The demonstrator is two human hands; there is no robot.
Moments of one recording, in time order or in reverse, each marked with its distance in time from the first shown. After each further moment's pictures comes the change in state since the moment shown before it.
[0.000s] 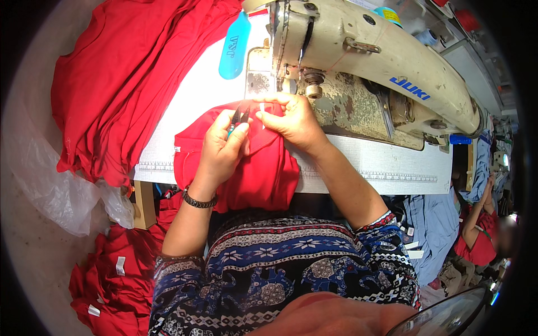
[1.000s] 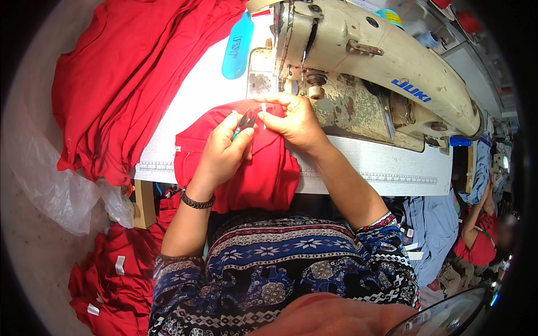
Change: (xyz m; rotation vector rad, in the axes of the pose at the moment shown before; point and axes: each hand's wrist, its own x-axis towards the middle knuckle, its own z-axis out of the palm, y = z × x) left_hand 0.000 0.002 -0.002 0.124 -0.054 -0.076; right_hand -0.002 -0.003 0.003 0.000 0.033 -0.019
